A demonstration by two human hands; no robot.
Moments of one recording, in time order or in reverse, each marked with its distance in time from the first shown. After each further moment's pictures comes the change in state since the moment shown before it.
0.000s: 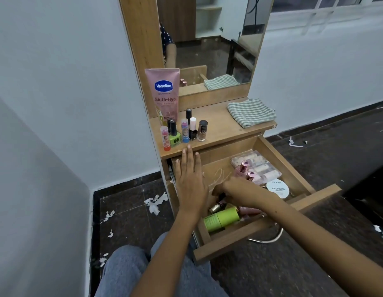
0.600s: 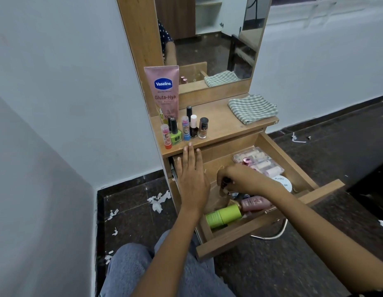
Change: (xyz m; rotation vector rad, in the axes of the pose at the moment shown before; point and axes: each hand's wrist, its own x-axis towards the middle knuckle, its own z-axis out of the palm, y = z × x) left_hand 0.000 0.000 -0.001 -0.002 0.018 0.004; right_hand 0.002 0.006 -0.018 0.082 0.091 0.050
